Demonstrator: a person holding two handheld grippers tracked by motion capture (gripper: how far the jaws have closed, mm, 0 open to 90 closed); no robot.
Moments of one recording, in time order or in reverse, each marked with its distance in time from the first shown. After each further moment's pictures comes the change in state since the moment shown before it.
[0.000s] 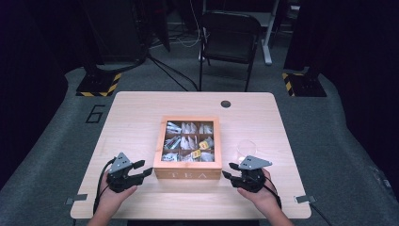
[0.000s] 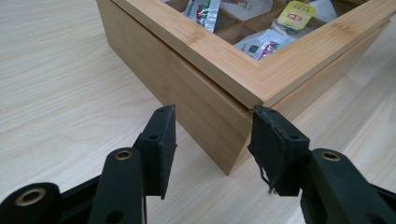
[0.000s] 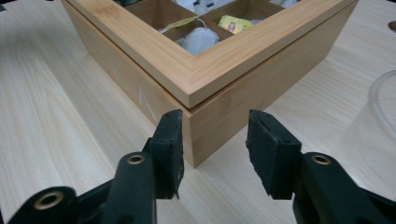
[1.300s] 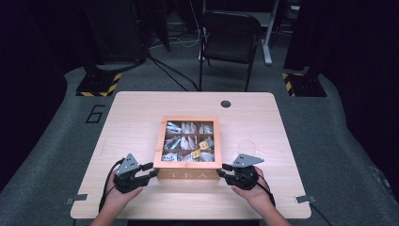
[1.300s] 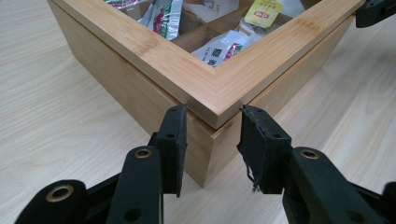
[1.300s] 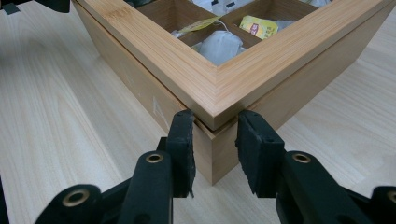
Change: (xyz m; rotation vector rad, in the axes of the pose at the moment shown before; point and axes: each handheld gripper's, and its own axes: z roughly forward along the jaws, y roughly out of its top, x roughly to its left) left arm -0.016 0.004 0.011 0.000 -0.048 0.074; right arm 0.004 0.007 0.018 0.014 0.049 0.008
